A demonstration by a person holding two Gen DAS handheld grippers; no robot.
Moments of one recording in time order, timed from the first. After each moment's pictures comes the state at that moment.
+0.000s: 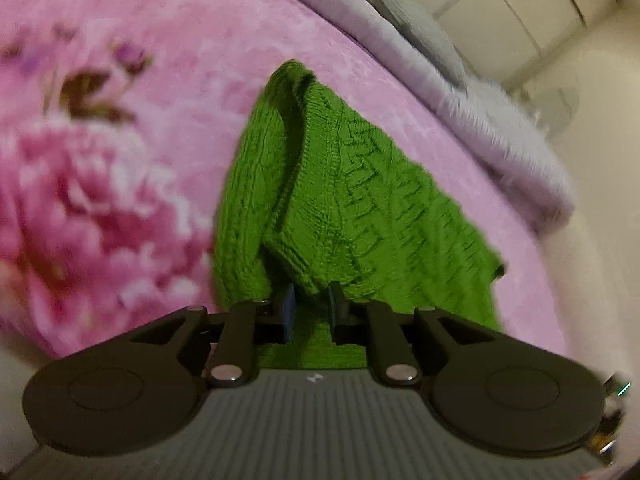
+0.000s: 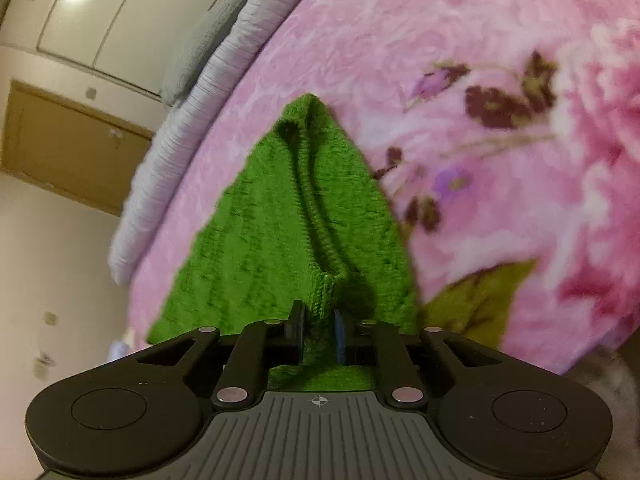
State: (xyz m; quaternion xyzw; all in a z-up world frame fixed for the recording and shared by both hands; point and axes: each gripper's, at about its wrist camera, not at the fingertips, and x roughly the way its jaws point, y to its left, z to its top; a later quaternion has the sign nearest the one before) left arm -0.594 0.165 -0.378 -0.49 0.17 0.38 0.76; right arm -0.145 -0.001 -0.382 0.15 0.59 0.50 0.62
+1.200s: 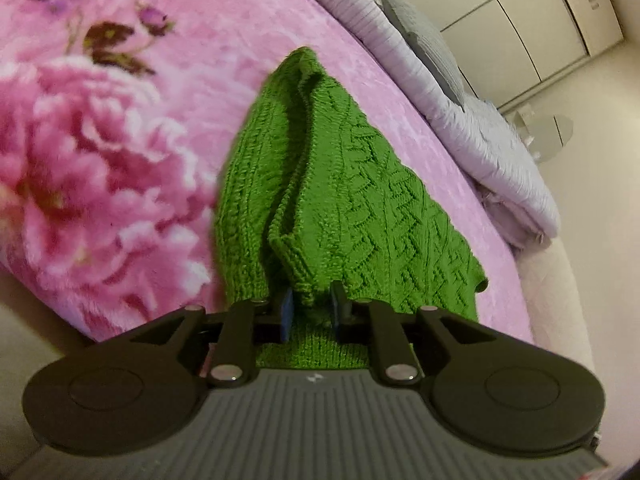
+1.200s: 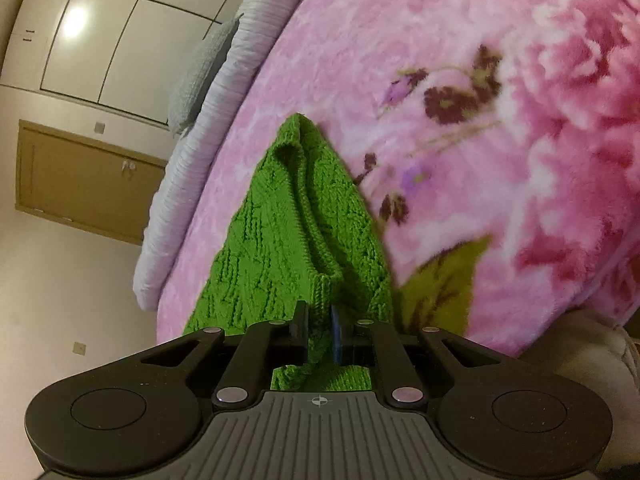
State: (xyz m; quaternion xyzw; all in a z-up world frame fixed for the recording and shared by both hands) left arm -0.607 0.147 -0.389 -0.53 0.14 0.37 0.75; right arm -0.132 -0.039 -0.382 0.20 0.59 0.49 0.61
